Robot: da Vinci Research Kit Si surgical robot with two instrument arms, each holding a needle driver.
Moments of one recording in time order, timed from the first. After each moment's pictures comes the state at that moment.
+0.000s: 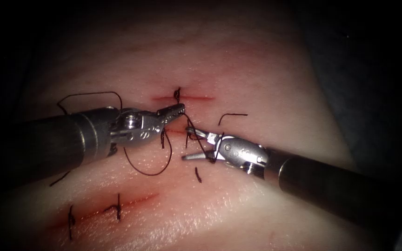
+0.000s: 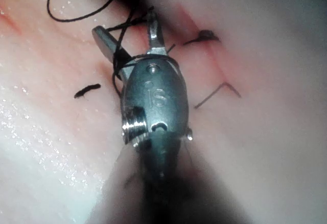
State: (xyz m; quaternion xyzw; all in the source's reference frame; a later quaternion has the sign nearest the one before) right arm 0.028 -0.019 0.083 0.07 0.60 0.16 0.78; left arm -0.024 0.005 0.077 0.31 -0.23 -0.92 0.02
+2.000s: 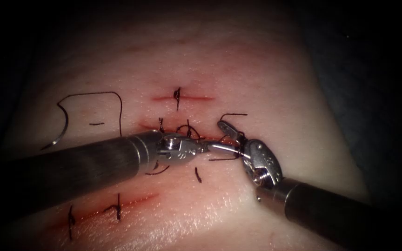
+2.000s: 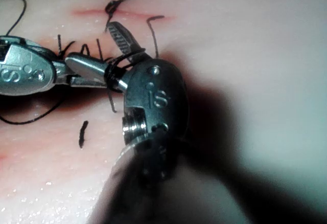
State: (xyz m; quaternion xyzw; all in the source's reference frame) right arm 0.019 -0.019 0.082 0.03 0.62 0.58 0.53; left arm -0.031 -0.001 0.091 0.43 -0.08 -0.90 0.06
